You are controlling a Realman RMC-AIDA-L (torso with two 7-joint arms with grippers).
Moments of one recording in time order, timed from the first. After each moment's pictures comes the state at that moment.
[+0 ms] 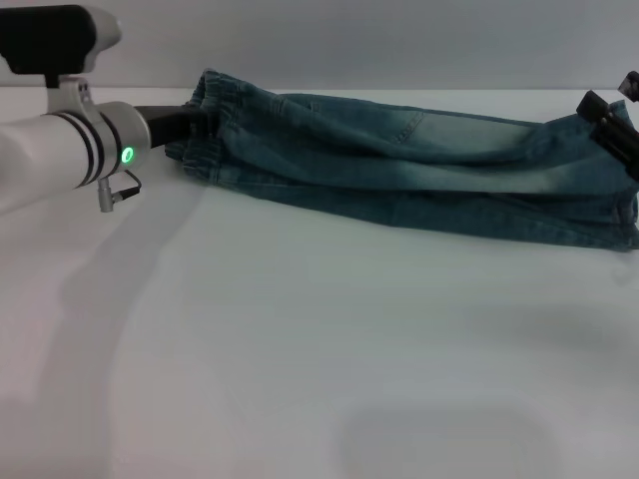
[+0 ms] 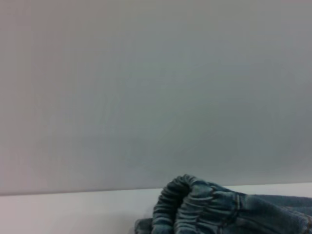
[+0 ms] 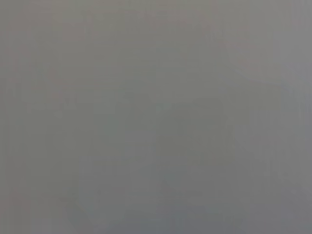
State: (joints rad) left arm -0.72 -2.05 1.44 0.56 1.76 0.33 -2.18; right arm 0.38 2.07 -0.66 -0.45 -1.32 -1.36 0.95
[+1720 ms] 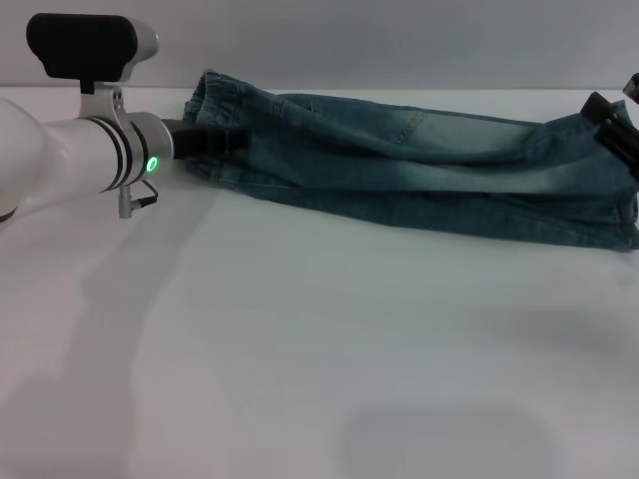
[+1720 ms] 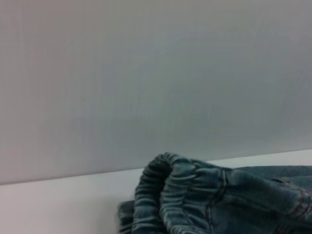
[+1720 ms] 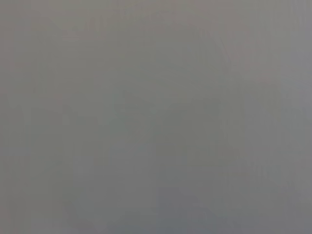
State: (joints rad) left arm -0.83 -2.07 1.43 0.41 1.83 0.30 -2.18; right arm 0.37 2.07 -0.66 -0.45 -1.32 -1.36 0.95
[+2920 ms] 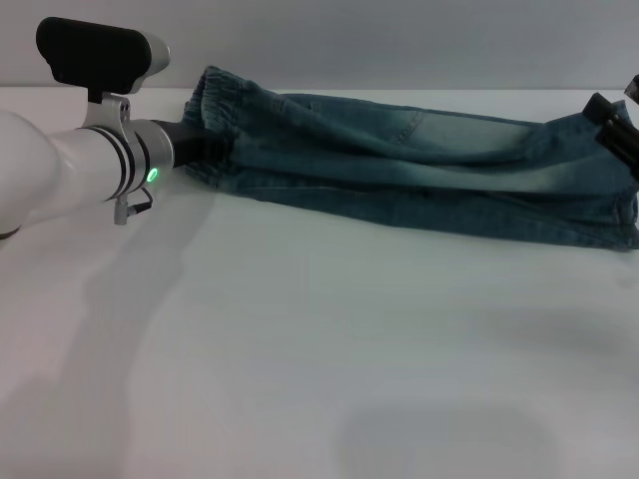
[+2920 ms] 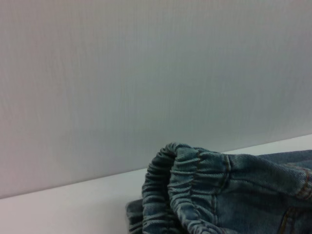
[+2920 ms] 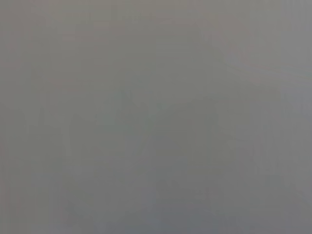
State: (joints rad) left arm -0.80 -2.07 1.54 0.44 1.83 0.23 -2.18; right arm 0.37 2.07 -0.65 -0.45 -1.32 -1.36 0.95
